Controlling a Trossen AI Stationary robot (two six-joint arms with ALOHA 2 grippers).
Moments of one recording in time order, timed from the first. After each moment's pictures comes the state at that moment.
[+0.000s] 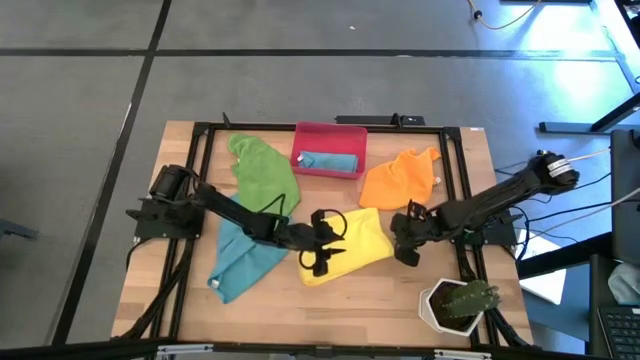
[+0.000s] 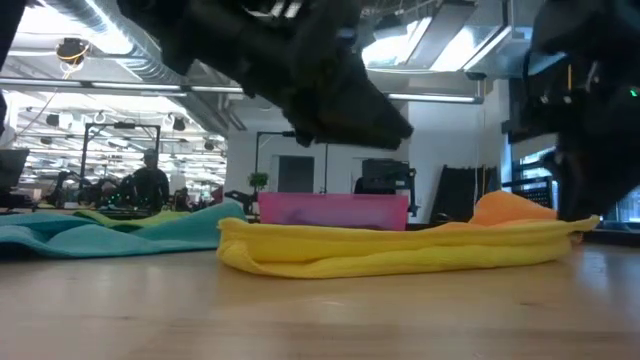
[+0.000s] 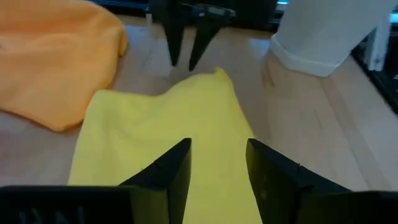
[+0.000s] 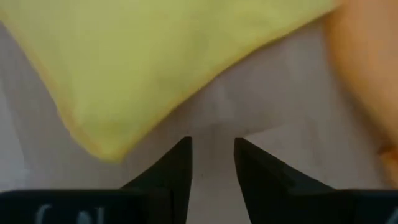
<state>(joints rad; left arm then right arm) -0.24 1.87 1.00 0.41 -0.27 -0.23 0.35 1.24 0.52 -0.52 0.19 0.63</state>
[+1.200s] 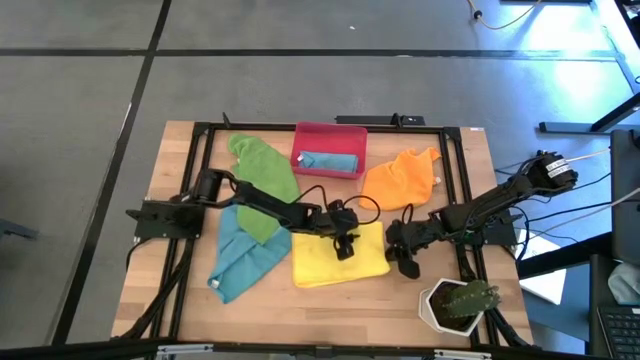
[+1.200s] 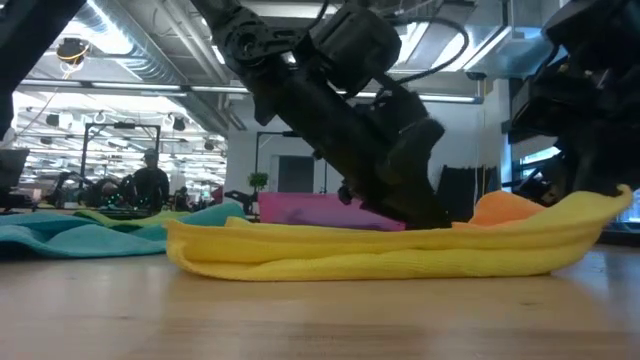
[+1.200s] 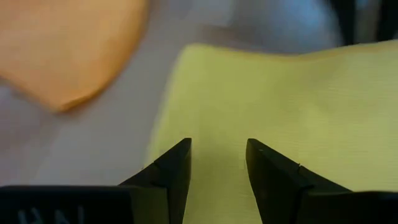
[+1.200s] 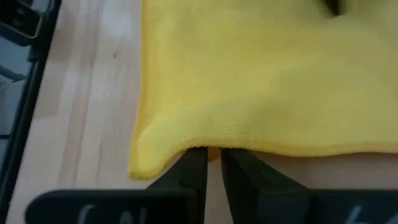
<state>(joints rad) -0.09 2.17 1.33 0.17 -0.16 -0.26 0.35 1.25 0.32 0.16 -0.08 0.54</state>
